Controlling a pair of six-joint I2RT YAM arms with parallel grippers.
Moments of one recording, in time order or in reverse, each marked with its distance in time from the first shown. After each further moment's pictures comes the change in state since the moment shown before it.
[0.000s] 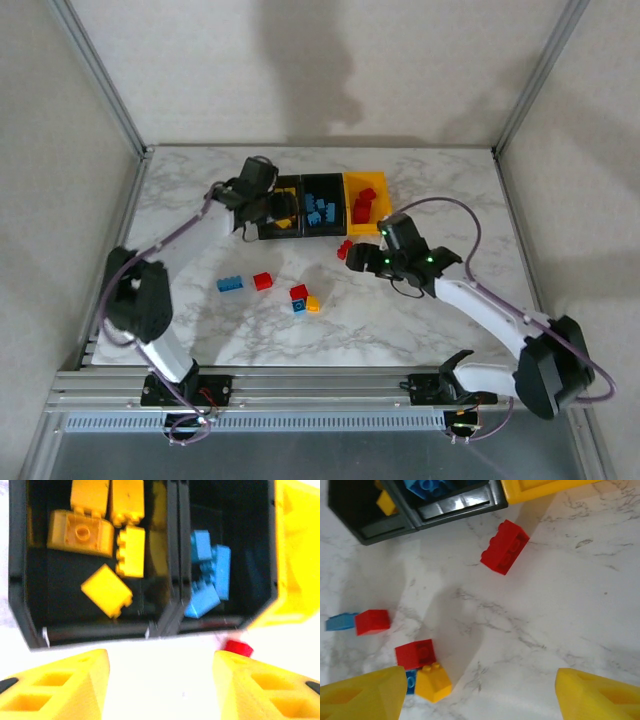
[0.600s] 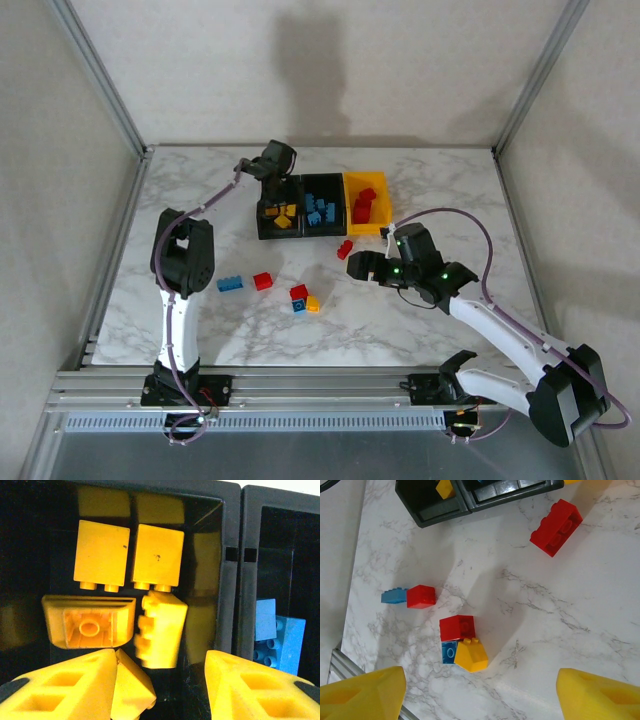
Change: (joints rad) left arm 0.041 0.479 0.479 -0.171 -0.097 0.068; right arm -0.023 -0.192 -0.123 0.069 -0.188 0.003
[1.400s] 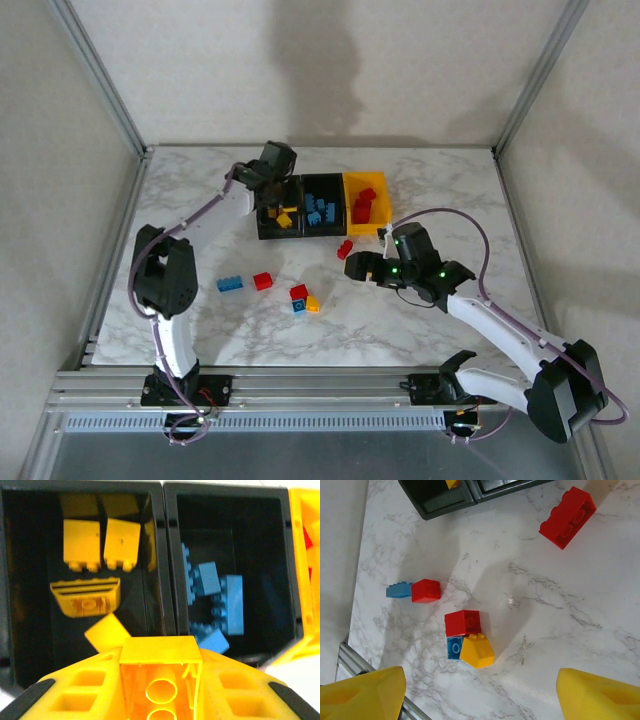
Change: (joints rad) left arm -0.049 -0.185 -0.117 0.031 -0.006 0.064; right arm 0.000 0.025 0.000 0.020 -0.040 0.008
